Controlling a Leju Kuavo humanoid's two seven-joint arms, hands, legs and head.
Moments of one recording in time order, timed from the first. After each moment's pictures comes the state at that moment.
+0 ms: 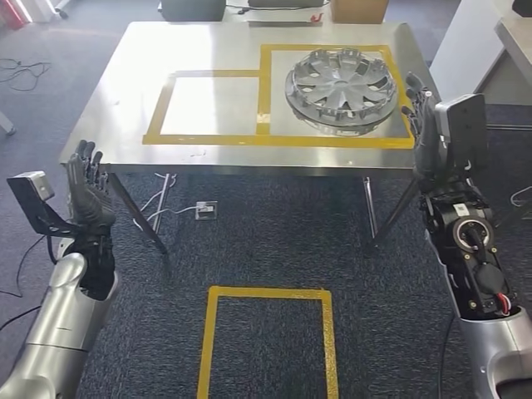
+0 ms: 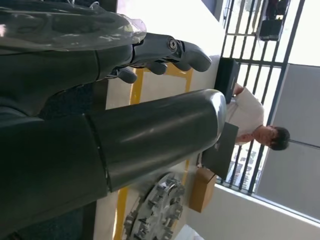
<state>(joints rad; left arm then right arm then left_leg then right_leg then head) -0.45 0.07 -0.22 -1.29 0.10 0.13 -0.62 -0.57 -0.16 0.27 -1.33 0.03 -0.04 -0.23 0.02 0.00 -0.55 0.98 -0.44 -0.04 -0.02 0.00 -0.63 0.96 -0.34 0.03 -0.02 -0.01</state>
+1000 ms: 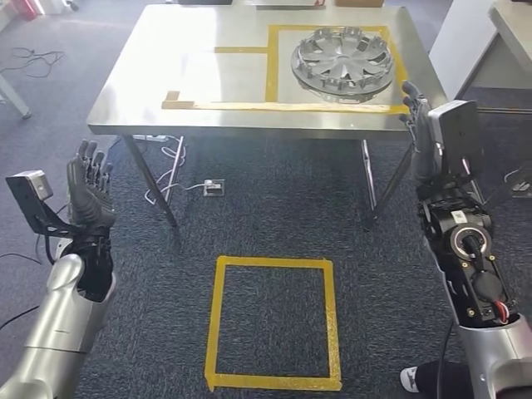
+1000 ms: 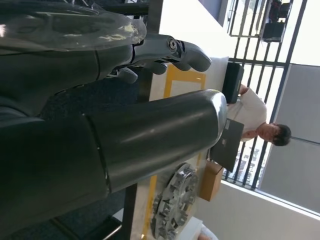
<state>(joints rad) -0.44 0.08 -0.22 -1.32 0.10 0.13 -0.59 -0.54 -0.17 0.28 -1.37 0.06 -0.04 -0.18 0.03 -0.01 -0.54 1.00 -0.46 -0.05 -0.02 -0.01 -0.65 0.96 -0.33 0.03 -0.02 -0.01</state>
